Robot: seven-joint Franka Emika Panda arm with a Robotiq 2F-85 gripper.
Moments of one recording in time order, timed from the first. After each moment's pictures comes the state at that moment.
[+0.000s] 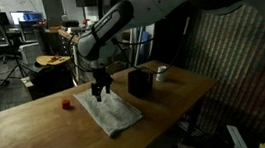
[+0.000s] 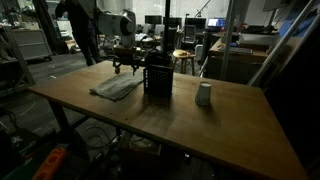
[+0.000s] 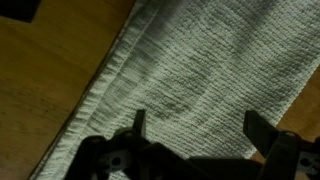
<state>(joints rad) 0.08 0.68 0.12 -1.55 -0.04 2.10 -0.38</state>
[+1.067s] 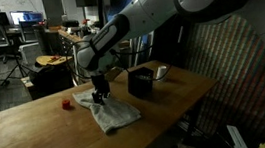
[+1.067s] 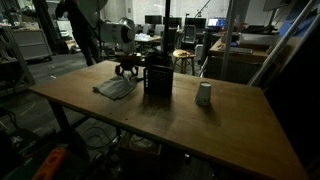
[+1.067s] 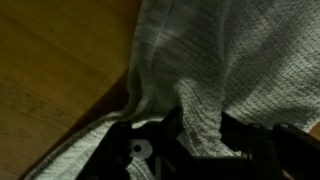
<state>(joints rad) 0.10 0.77 0.12 -1.50 -0.10 2.14 -0.37</state>
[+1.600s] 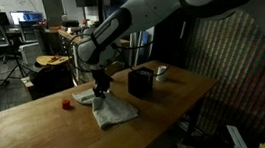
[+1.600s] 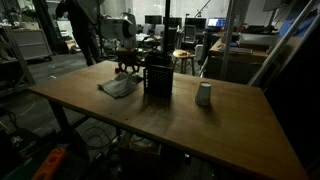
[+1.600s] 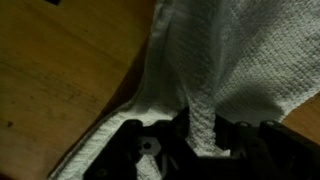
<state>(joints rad) 0.09 0.73 0.11 -1.50 -0.11 2.14 -0.34</state>
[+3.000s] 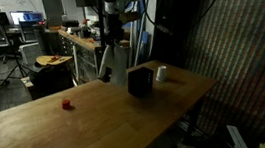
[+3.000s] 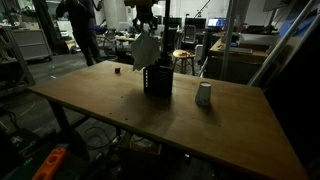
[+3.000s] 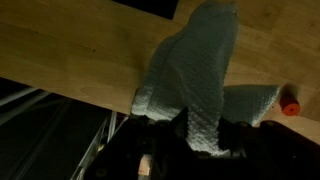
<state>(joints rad) -0.01 0.36 0.04 -1.52 -0.09 2.06 -0.26</state>
